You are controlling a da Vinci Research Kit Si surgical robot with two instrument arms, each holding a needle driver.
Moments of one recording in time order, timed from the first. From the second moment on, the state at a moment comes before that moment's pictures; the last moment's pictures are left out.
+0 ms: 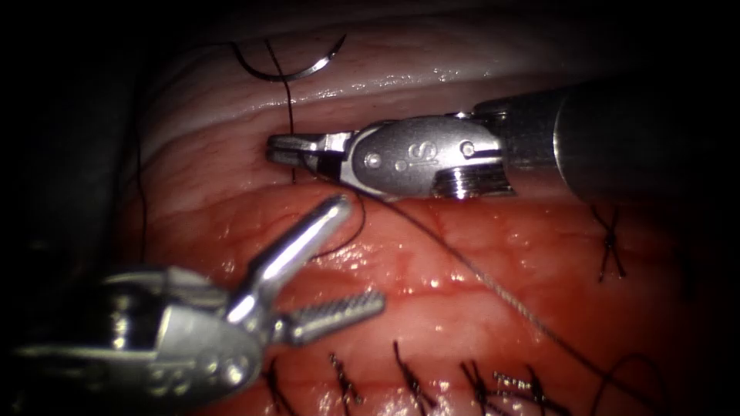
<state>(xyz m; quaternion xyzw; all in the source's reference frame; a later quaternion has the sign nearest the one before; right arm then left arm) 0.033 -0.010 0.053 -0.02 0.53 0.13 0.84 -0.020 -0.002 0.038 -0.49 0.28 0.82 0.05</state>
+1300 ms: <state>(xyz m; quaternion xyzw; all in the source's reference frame) 0.029 -0.012 0.048 0.05 0.60 0.23 0.77 -0.006 -0.005 0.042 -0.45 0.24 0.86 0.01</state>
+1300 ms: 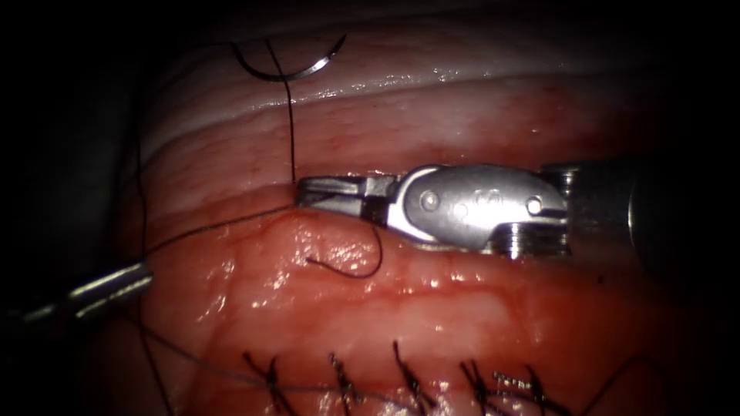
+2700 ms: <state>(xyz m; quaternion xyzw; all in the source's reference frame) 0.033 -0.010 0.053 0.17 0.72 0.18 0.65 -0.007 0.000 0.049 -0.45 0.24 0.86 -0.02</state>
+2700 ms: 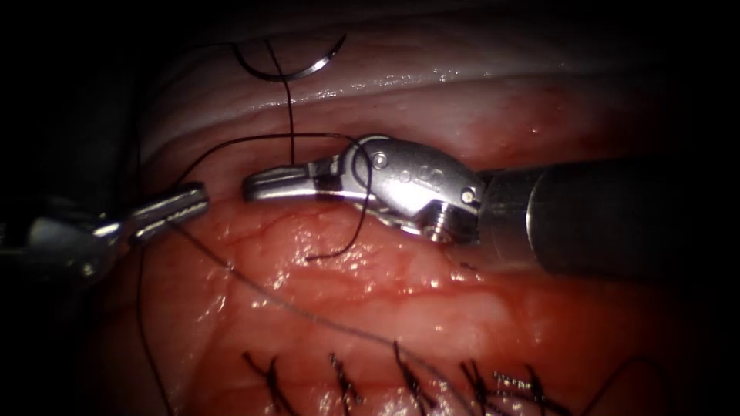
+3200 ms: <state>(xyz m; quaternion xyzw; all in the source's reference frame) 0.033 -0.009 0.051 0.11 0.71 0.26 0.64 -0.012 -0.003 0.053 -0.45 0.19 0.87 -0.04</state>
